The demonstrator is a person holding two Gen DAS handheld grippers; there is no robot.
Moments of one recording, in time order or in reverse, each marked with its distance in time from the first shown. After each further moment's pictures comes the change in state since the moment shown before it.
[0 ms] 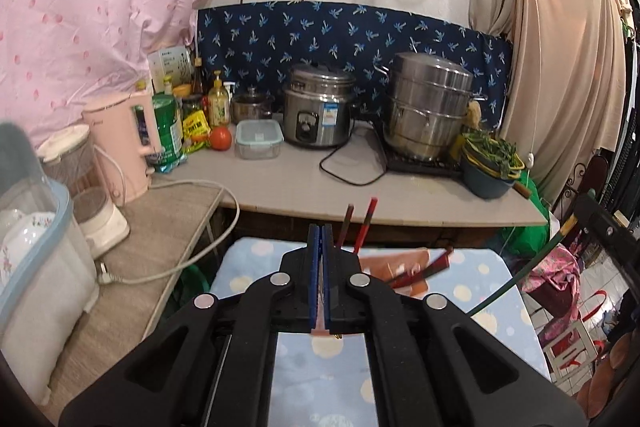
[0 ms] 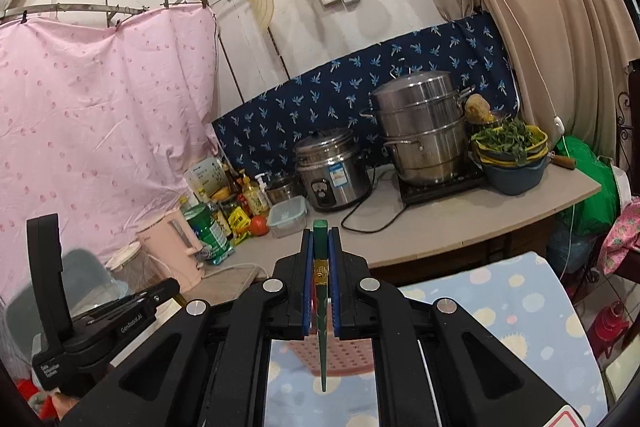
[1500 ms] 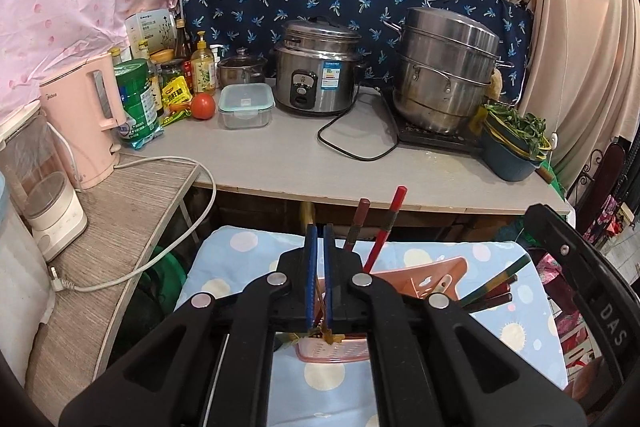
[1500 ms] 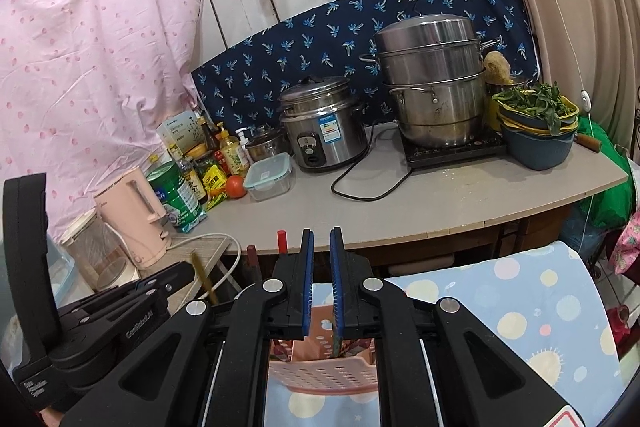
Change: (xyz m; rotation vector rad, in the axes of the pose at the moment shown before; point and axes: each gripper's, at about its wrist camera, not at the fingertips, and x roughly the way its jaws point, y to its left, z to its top) left arm 0.123 -0.001 -0.011 -0.007 0.119 -0.002; right arm 0.129 -0.008 -0.046 -0.043 0.181 -0.031
